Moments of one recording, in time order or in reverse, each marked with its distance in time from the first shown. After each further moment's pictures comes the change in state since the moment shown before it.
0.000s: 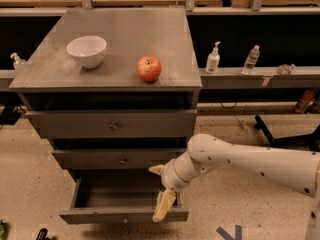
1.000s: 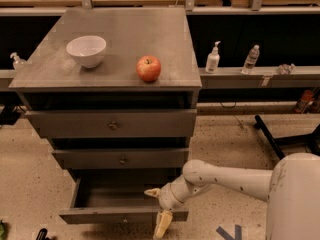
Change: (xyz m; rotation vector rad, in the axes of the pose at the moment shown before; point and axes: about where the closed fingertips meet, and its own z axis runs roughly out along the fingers) arm 0.080 0.010 0.117 -0.140 -0.098 -0.047
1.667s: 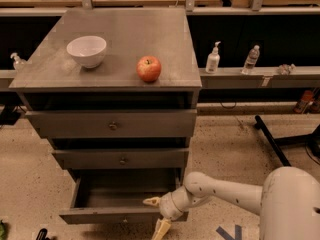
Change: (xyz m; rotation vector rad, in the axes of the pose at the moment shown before) arm 0.041 -0.009 0.046 -0.002 -0.095 -0.028
